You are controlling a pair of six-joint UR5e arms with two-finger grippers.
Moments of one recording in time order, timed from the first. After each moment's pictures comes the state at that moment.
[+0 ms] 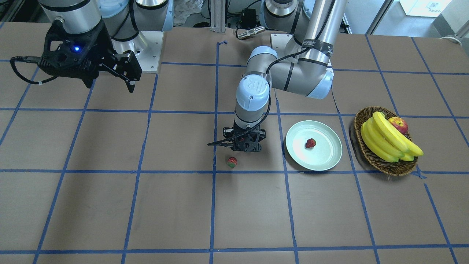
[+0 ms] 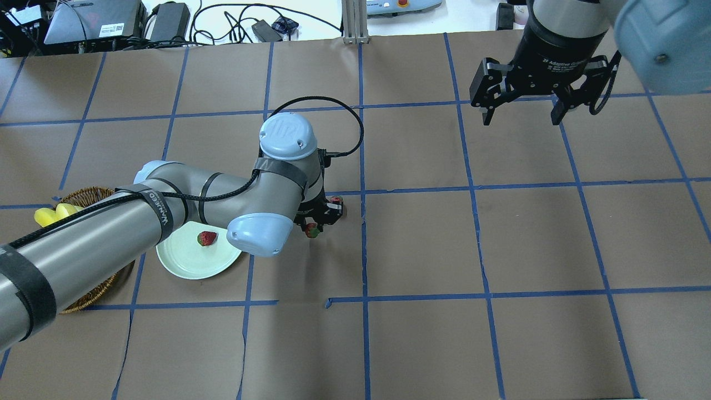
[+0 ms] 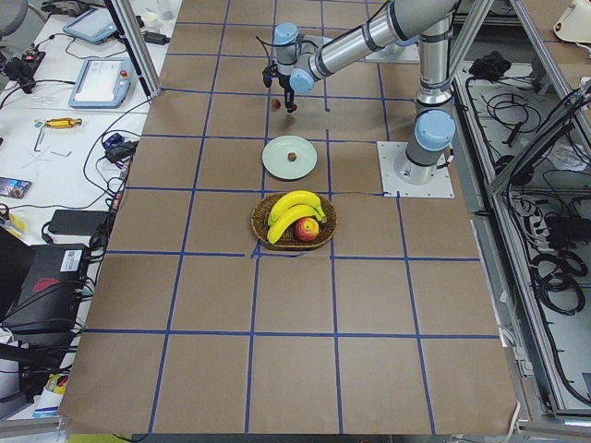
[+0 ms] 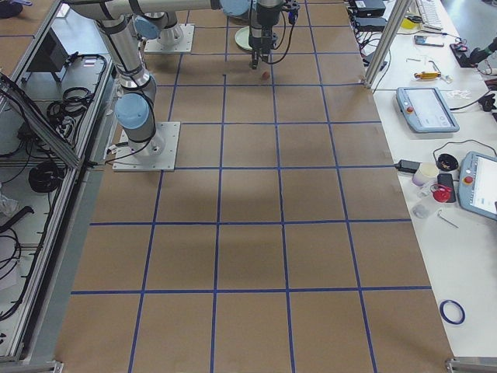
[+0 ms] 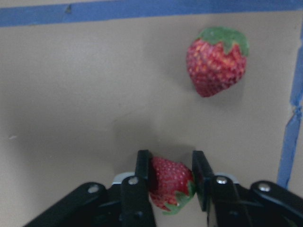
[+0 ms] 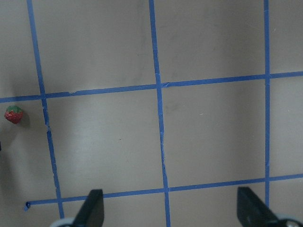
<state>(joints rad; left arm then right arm) -1.84 -1.90 -1.94 -0.93 1.61 -0.25 1.62 -1.57 1.52 -1.53 -1.61 0.12</state>
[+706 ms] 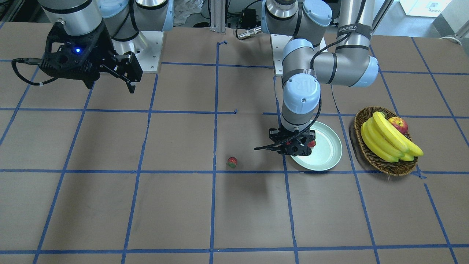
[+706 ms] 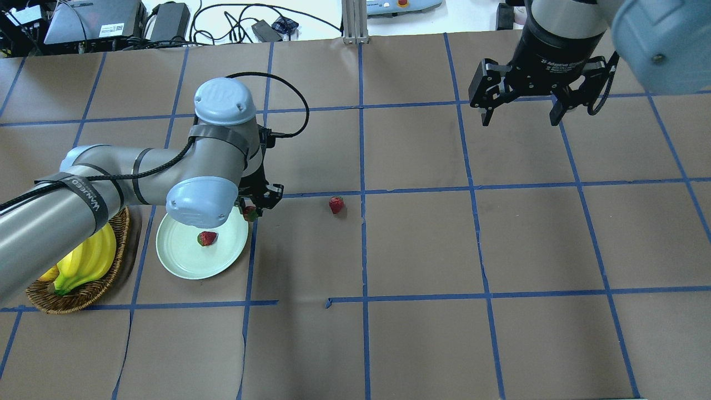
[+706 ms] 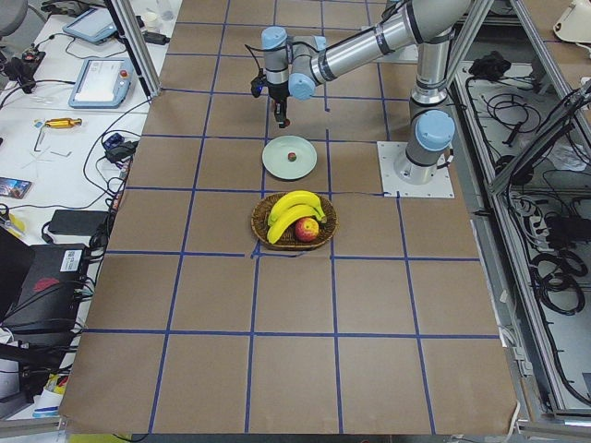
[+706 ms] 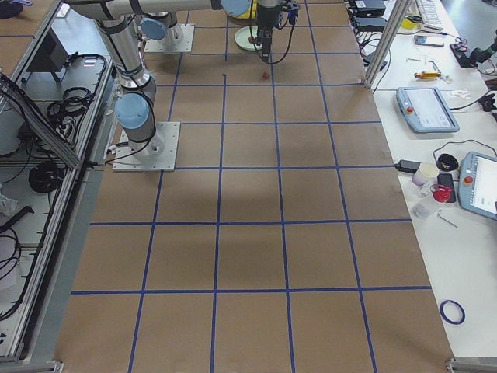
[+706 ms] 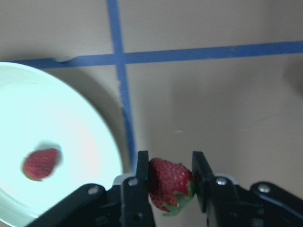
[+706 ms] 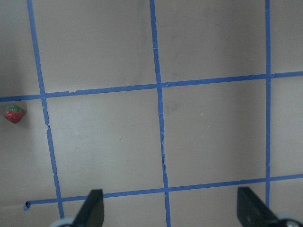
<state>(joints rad) -1.63 -1.83 -1.96 -1.04 1.73 0.06 1.62 -1.56 1.52 -1.53 -1.61 0.12</state>
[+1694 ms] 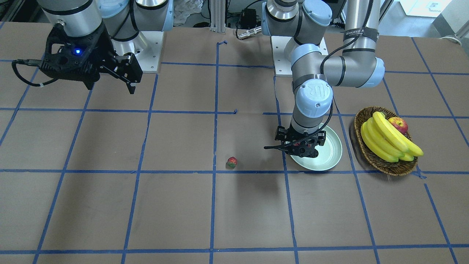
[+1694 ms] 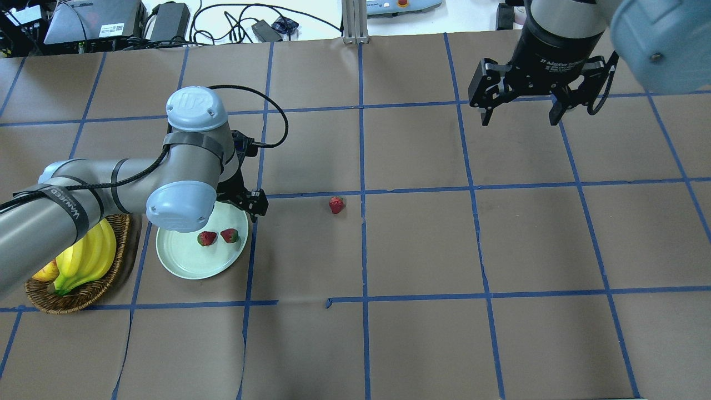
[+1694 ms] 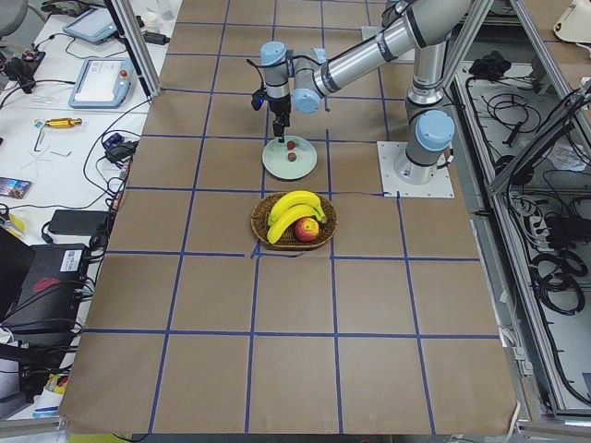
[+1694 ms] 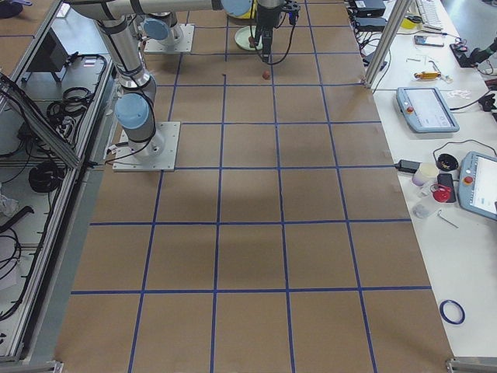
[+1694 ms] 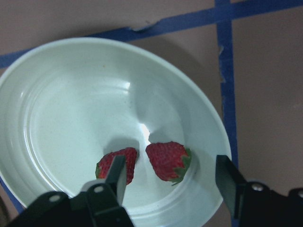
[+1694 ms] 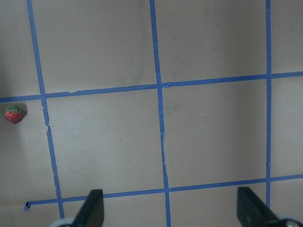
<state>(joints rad) -1.63 -1.84 -1.96 -1.00 1.72 0.11 1.62 -1.56 1.52 -1.53 -1.60 0.12</state>
